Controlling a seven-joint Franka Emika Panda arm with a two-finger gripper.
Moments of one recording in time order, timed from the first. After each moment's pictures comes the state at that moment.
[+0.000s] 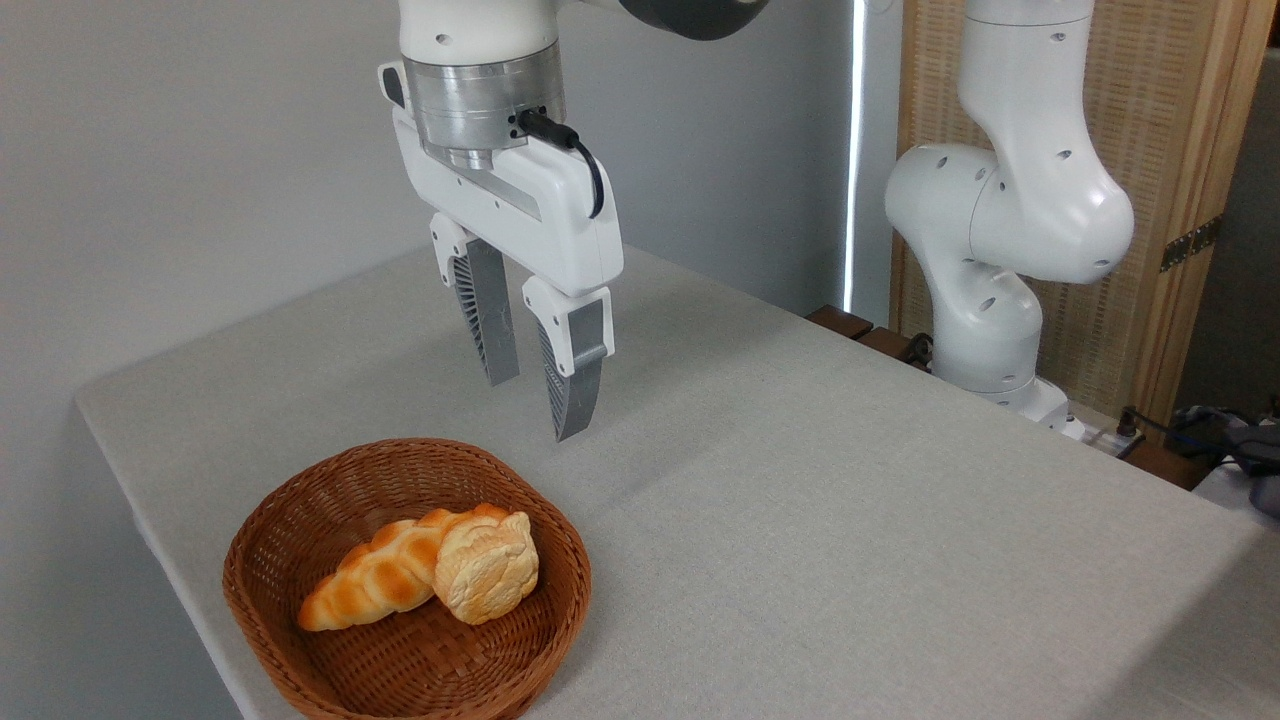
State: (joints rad) arm 0.05 -0.04 -0.03 -1.72 -0.08 1.72 0.82
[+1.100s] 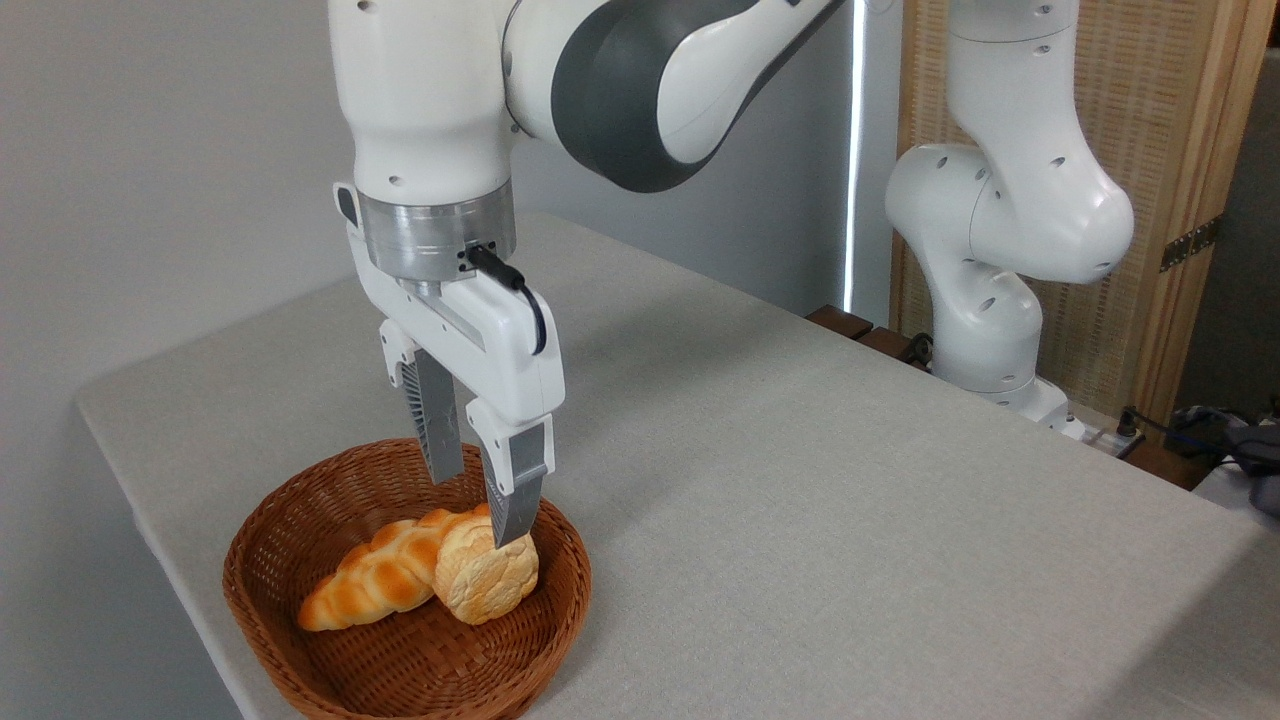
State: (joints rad) arm 0.05 0.10 -0.04 -1.73 -0.10 1.92 0.82
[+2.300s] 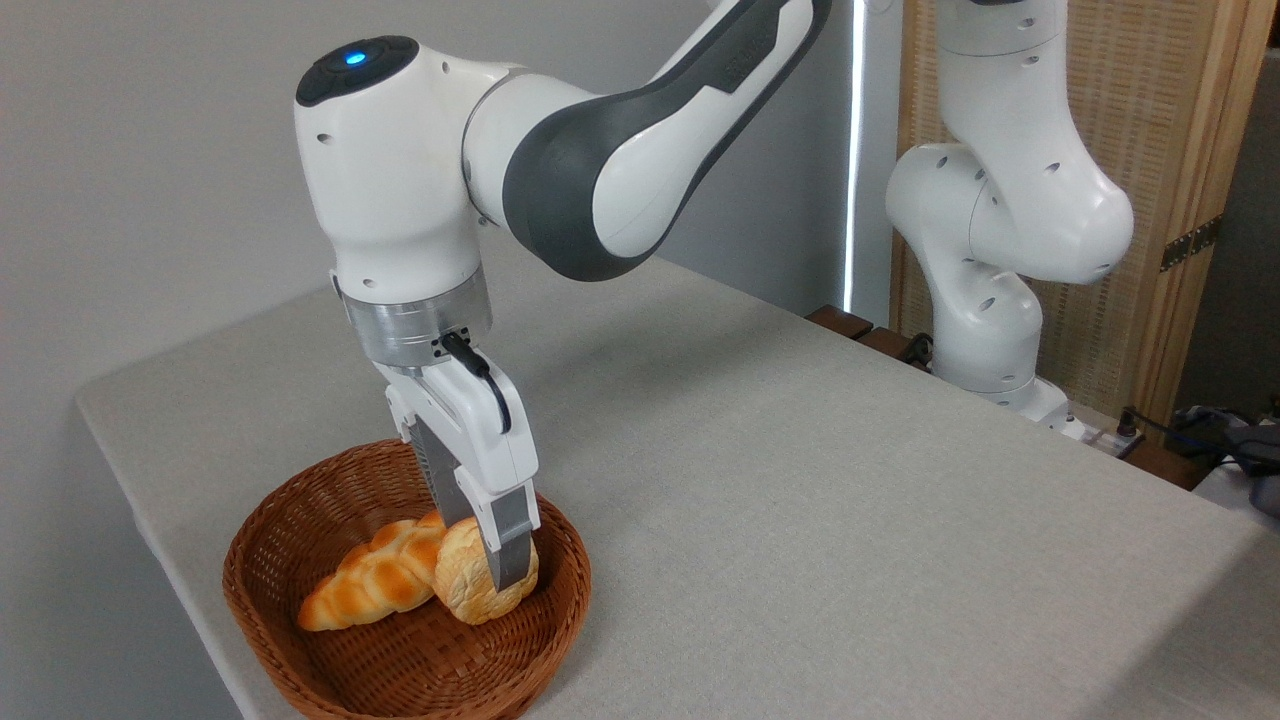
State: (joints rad) arm 0.04 0.19 -0.08 -1.75 -0.06 1.95 0.82
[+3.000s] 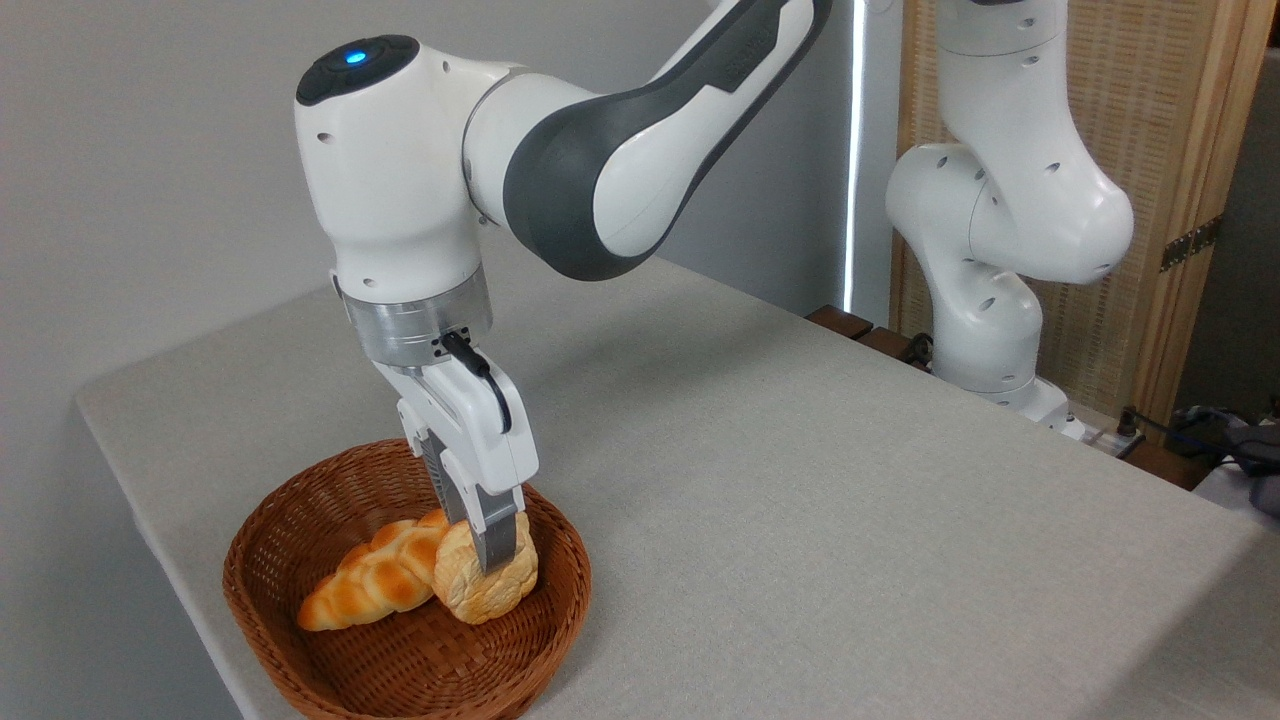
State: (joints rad) arm 0.04 0.19 -0.08 -1.75 -0.06 1.95 0.82
